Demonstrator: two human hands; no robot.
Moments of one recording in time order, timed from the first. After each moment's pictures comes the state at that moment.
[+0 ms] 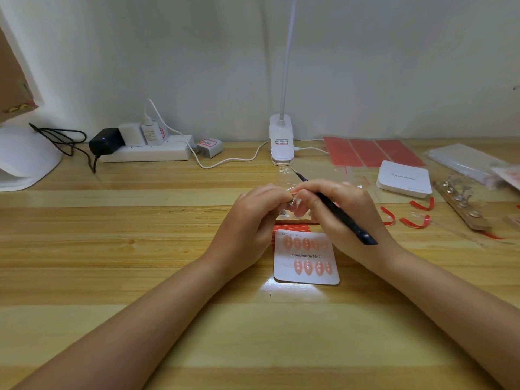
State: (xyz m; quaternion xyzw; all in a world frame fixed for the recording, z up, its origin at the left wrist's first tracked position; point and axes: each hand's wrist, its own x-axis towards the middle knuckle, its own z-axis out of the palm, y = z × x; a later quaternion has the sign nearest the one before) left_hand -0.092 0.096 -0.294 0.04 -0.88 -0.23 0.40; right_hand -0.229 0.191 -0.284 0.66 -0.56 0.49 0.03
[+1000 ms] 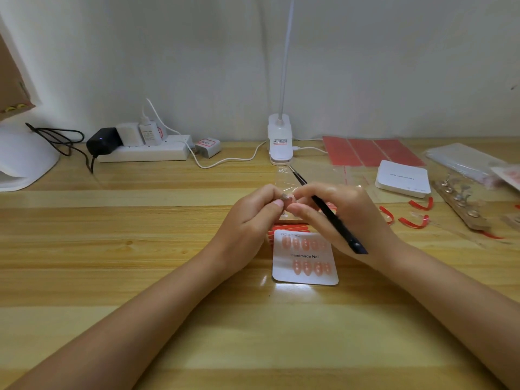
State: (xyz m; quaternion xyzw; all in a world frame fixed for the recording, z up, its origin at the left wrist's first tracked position) left_hand -0.085 0.108 -0.277 0.14 -0.82 -0.47 0.30; right_hand -0.230 0.194 -0.279 0.70 -0.57 0.41 0.10
